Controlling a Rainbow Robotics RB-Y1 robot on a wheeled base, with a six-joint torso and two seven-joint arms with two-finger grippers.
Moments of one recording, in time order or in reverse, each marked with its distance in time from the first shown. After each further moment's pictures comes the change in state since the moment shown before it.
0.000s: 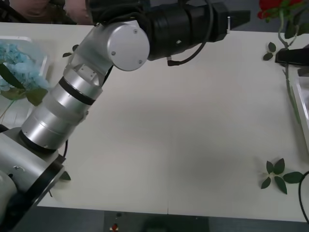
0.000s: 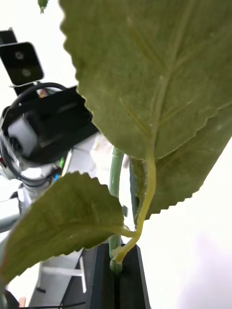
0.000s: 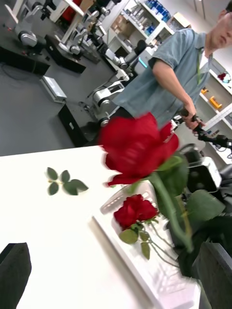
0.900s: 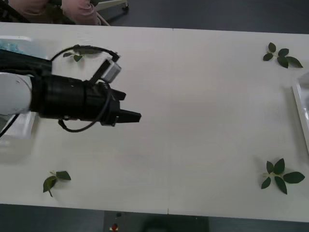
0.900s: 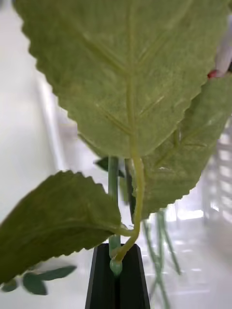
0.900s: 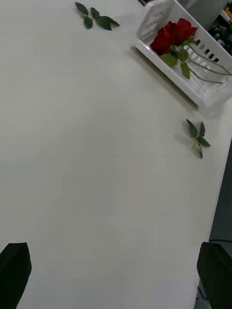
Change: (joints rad) right arm 0.143 -0.352 -0.059 0.100 0.944 -0.198 -0.009; left arm 0.498 0.454 0.201 -0.339 0.345 0.479 -0.544
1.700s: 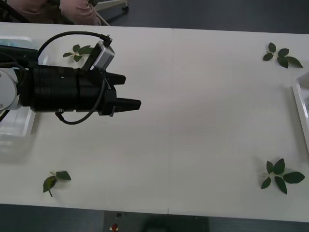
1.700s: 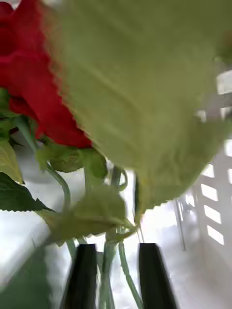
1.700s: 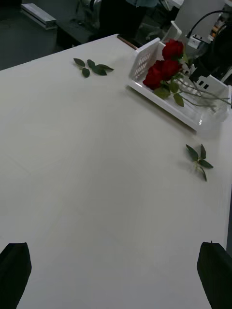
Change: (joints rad) right arm 0.000 0.086 0.220 0.265 0.103 -0.445 -0.001; left arm -0.029 0.127 -0.070 -0.053 0.129 -0.210 -0.103
